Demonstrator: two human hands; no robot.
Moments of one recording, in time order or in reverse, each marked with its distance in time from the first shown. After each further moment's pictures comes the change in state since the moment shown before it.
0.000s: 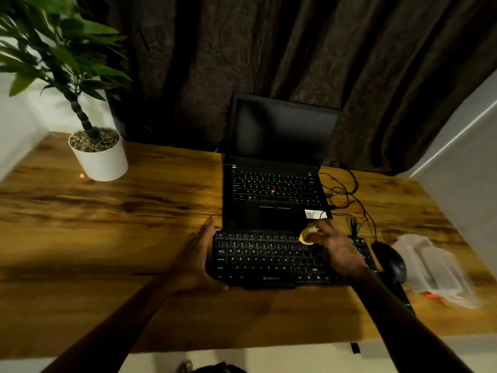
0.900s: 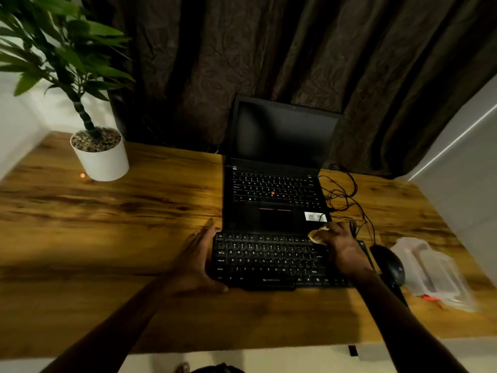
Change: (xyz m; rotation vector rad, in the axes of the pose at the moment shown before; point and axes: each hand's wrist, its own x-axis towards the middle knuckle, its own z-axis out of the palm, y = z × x) left_hand 0.002 -0.004 0.003 0.029 0.011 -0.006; right_hand -0.004 0.007 -0.006 0.083 -0.072 0.275
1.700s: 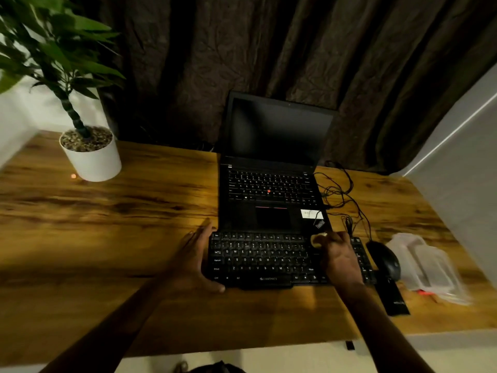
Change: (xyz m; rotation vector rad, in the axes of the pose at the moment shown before) left_hand 0.000 0.000 -0.001 -0.003 0.002 0.032; right_hand -0.026 -0.035 0.003 -0.068 0.041 0.186
